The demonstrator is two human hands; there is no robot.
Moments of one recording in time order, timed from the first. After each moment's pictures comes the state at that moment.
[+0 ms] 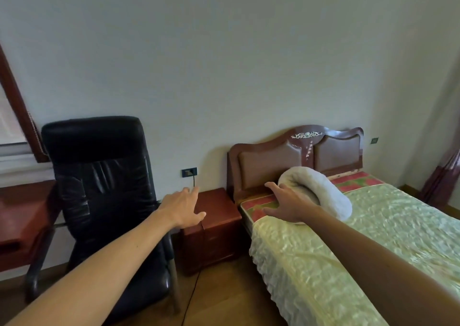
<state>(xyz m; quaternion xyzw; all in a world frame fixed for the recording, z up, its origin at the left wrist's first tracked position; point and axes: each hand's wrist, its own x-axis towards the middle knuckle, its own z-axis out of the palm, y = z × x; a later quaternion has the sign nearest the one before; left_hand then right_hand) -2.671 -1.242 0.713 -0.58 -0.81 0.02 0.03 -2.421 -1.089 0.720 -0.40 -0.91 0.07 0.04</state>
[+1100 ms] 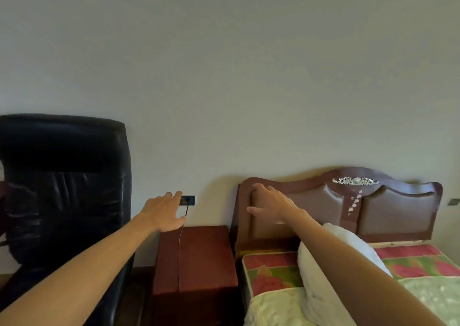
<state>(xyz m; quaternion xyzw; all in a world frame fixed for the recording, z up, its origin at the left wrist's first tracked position) -2.866 -0.892 0.671 -0.47 -0.88 0.00 -0.01 -2.649 -0.672 0.713 -0.30 -0.95 0.08 0.01</state>
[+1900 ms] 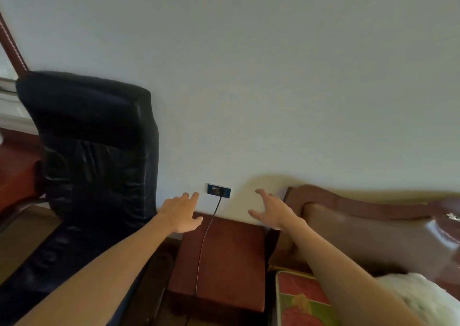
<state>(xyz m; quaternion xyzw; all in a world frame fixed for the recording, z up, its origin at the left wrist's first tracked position) -3.006 -0.765 0.571 -0.36 -0.93 0.01 -0.09 -2.882 -0.523 0.587 -0.20 -0.96 0.19 -0.09</state>
